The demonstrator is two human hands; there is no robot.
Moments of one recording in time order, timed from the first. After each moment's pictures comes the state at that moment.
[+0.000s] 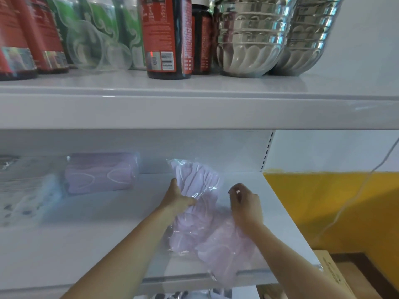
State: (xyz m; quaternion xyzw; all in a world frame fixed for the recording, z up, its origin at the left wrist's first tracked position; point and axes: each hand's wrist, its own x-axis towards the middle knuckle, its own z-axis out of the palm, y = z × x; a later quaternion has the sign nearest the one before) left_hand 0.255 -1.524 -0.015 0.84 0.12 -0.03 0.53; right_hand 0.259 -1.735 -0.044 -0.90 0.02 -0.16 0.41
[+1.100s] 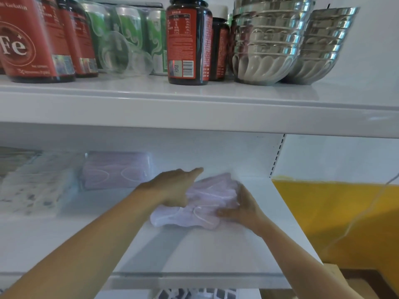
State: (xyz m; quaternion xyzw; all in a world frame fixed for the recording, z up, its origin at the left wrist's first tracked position) left_hand 0.222 -1.493 0.082 0.99 -0.15 -0.06 0.04; right_hand 0.264 -1.738 -0.034 -0.75 -0.17 0.05 0.64
